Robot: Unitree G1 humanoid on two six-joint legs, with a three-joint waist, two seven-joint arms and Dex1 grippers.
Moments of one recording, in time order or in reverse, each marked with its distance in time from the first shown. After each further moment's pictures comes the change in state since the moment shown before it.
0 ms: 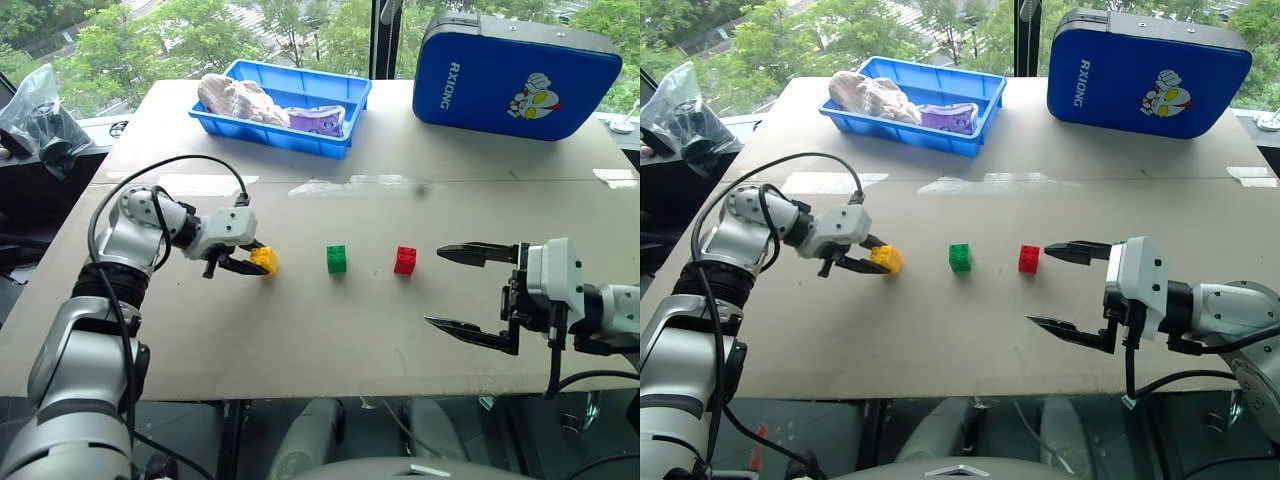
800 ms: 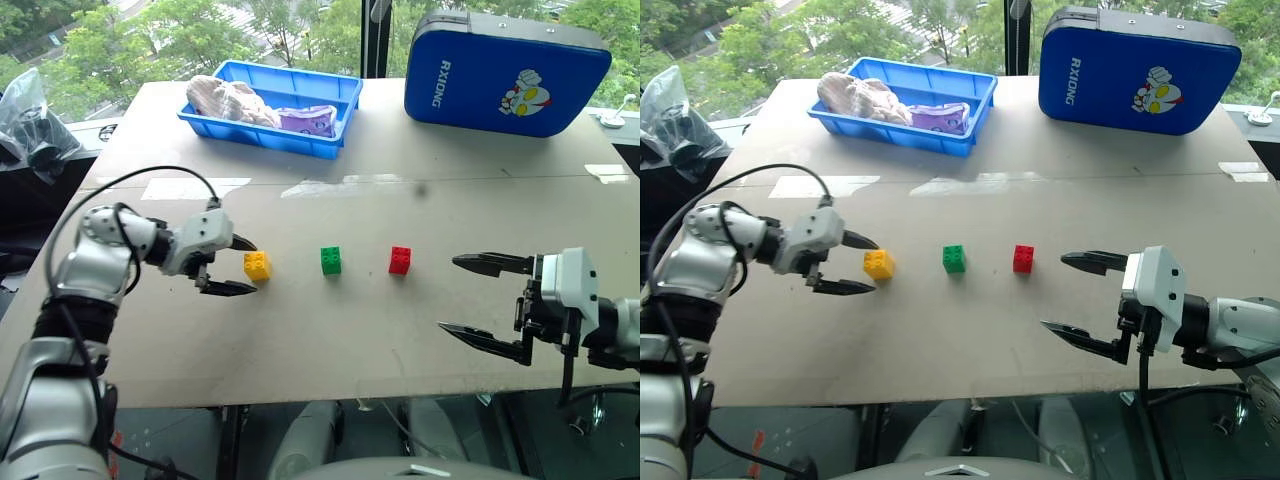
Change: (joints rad) left arm 0.420 0.135 0.307 -0.564 -0.237 0.464 0.121; right arm 0.186 0.011 -0.113 0.005 -0.009 -0.014 -0.002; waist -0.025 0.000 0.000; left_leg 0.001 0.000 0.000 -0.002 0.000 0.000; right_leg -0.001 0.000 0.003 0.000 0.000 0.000
